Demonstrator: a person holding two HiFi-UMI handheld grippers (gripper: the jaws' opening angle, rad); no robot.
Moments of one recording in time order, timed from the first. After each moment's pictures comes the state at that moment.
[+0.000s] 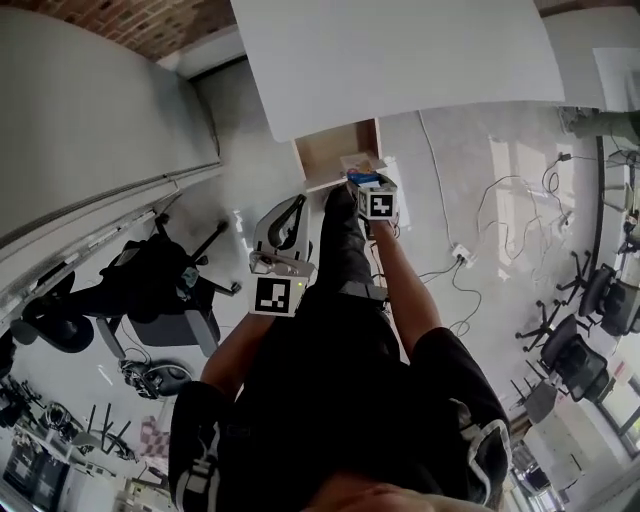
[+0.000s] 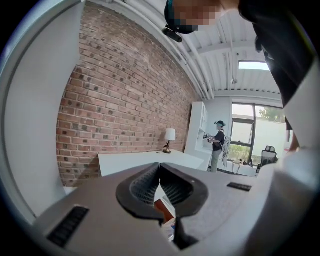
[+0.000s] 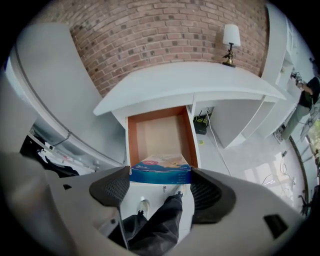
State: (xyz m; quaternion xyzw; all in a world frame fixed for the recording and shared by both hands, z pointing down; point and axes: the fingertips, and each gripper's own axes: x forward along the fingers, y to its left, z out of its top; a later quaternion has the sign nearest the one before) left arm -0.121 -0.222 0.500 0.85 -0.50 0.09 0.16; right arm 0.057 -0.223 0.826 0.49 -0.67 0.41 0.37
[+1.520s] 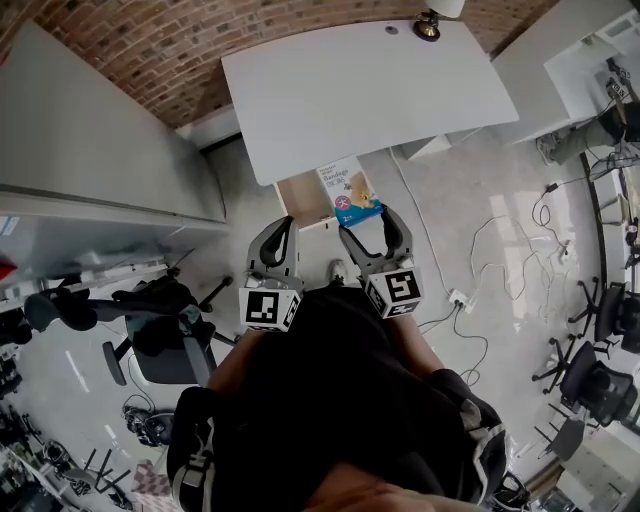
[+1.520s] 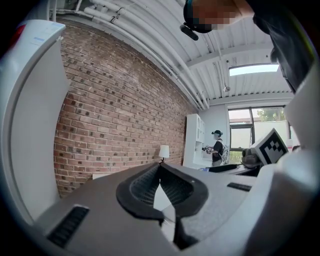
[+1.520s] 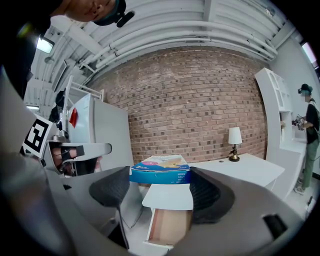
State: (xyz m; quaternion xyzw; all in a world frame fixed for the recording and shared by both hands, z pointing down) left arm -0.037 -0.163 0.347 0.86 -0.50 0.01 0.07; right arm 0.092 -0.166 0.382 0.51 -0.85 0.11 0.06
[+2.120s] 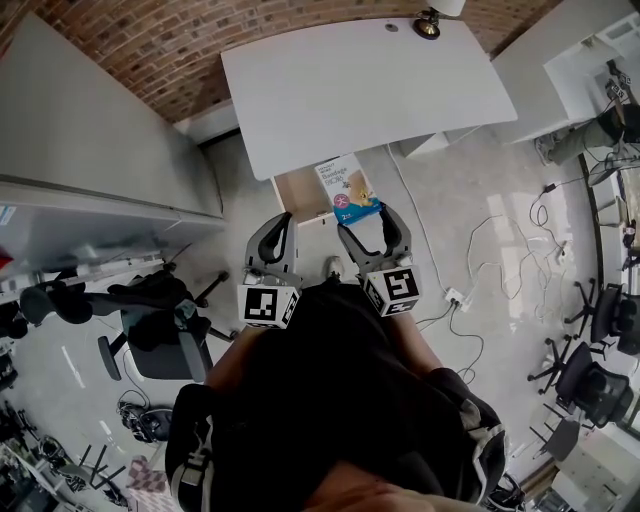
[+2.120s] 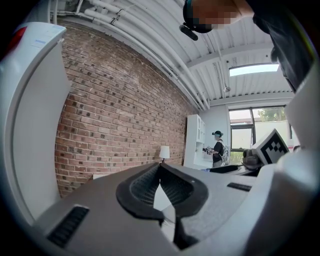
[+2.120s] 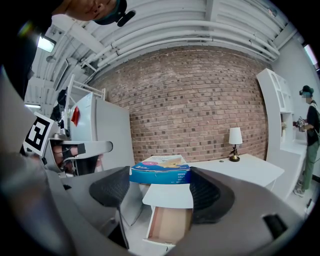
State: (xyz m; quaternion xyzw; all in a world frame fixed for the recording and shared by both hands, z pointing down) left arm -0.033 -0.155 0.347 0.86 -0.51 0.00 0.07; right arm 0.096 -0.157 0.383 0.50 -0.86 0.10 0.07
